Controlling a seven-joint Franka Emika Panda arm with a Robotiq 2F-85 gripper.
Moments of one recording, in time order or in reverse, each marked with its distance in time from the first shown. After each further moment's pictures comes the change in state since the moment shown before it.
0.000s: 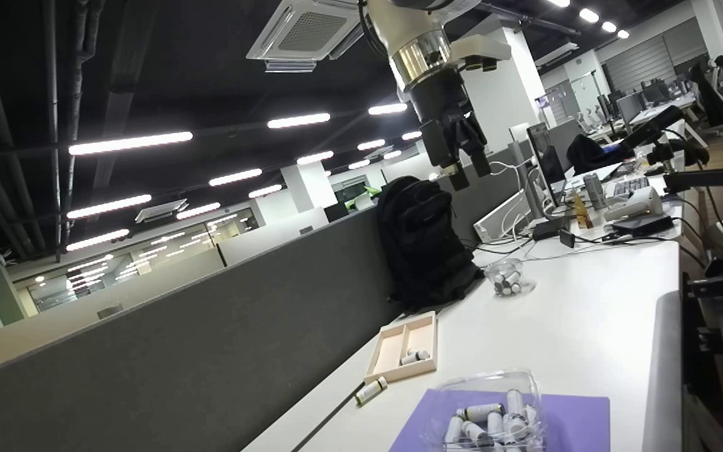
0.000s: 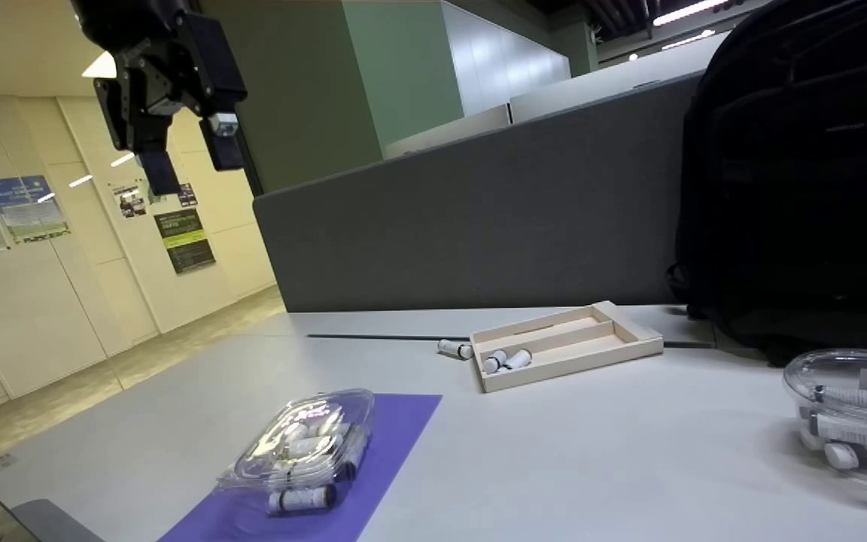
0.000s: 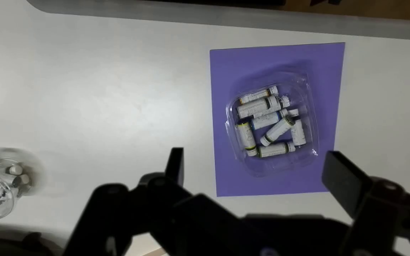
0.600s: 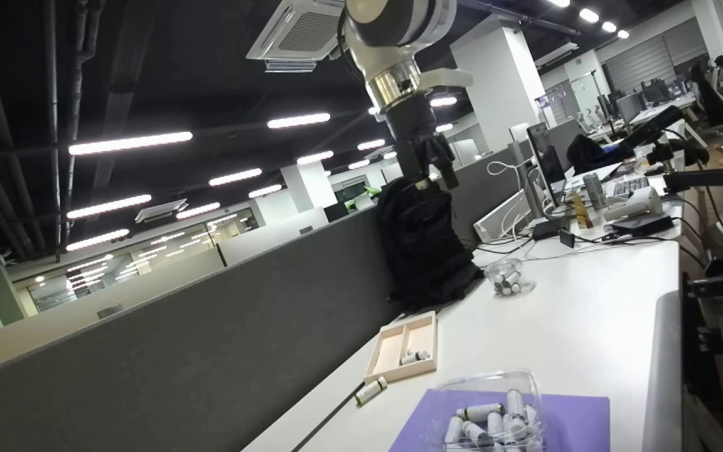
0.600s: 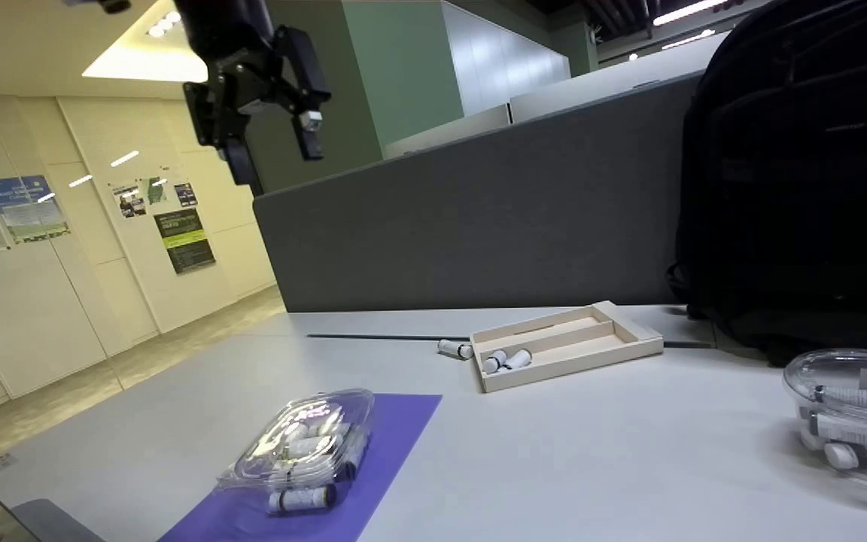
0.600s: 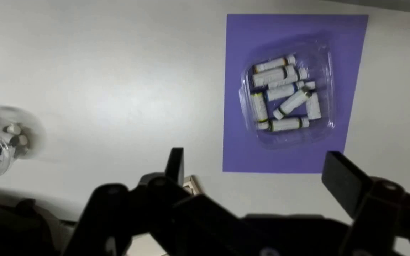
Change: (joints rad) arm 0.000 0.239 -0.026 0.184 -0.030 0.054 -0.075
